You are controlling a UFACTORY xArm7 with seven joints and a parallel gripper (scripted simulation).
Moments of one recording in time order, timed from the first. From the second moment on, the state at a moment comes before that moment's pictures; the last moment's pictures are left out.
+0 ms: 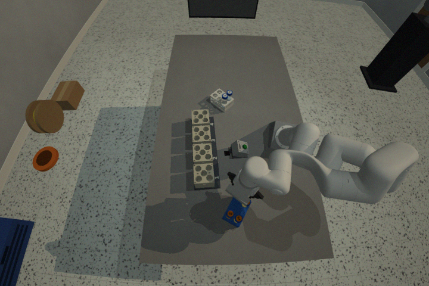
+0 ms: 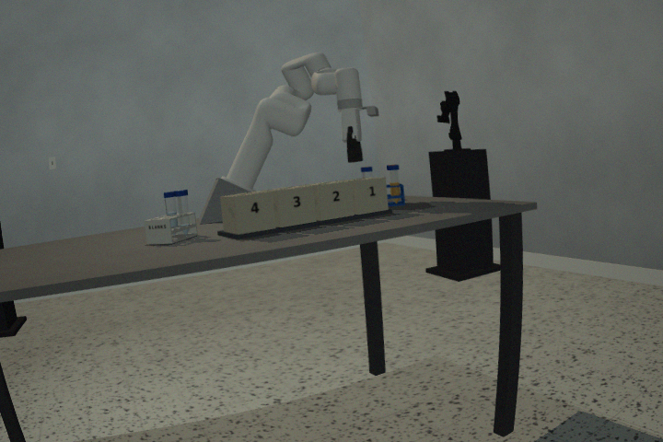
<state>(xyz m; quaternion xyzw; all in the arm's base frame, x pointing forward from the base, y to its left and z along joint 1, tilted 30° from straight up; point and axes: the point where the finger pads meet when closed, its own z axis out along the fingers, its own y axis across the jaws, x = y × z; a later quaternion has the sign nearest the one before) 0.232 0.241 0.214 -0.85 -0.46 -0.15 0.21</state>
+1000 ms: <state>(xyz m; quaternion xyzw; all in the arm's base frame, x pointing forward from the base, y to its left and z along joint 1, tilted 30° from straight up) 0.230 0.222 0.246 -0.85 -0.46 -0.15 0.21</state>
